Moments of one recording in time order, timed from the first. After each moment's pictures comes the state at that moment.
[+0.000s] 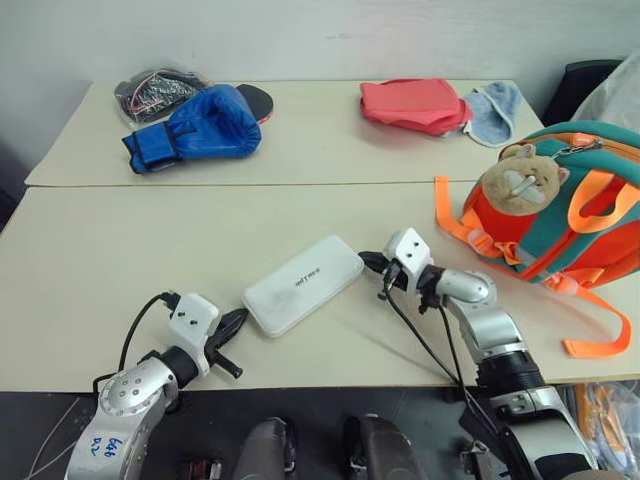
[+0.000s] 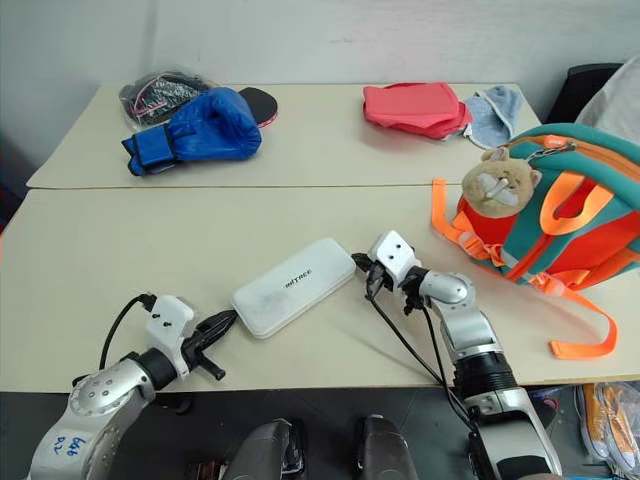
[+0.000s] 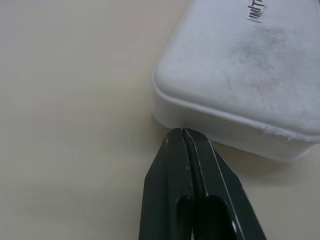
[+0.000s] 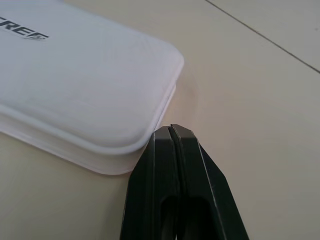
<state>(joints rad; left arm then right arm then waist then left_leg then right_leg) 0.21 0.45 0.15 -0.54 -0.26 0.53 -0.43 -0.48 -0.40 0.11 0.25 0.10 0.05 0.87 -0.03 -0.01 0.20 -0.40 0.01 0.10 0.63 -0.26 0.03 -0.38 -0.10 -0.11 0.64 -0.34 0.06</state>
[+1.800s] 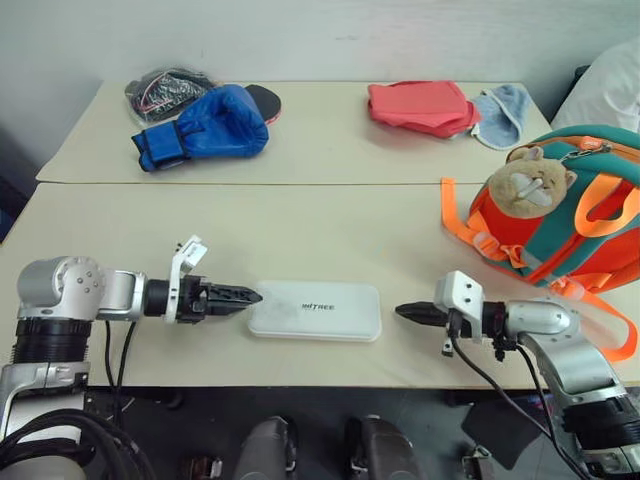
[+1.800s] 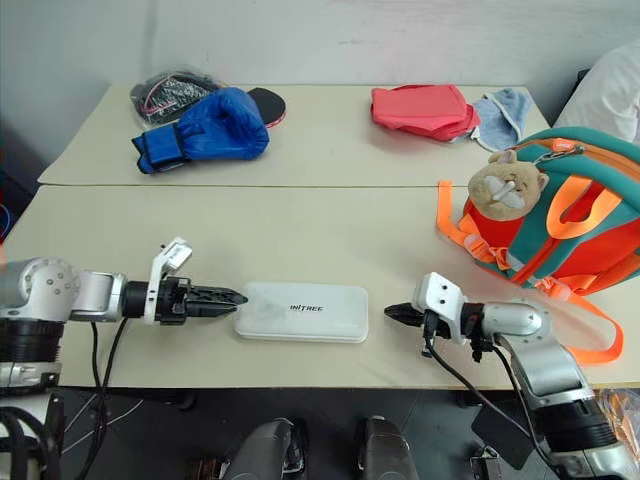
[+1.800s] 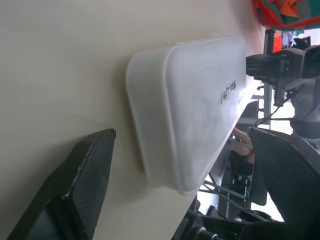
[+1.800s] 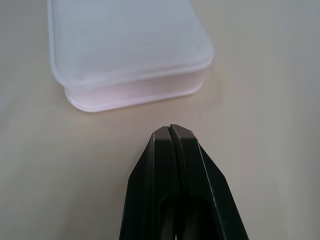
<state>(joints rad) -0.64 0.74 0.06 0.25 -0.94 1.61 -0.69 -0.23 -0.70 0.09 -0.06 0.22 0.15 1.10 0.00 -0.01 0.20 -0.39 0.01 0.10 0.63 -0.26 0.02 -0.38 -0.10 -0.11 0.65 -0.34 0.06</state>
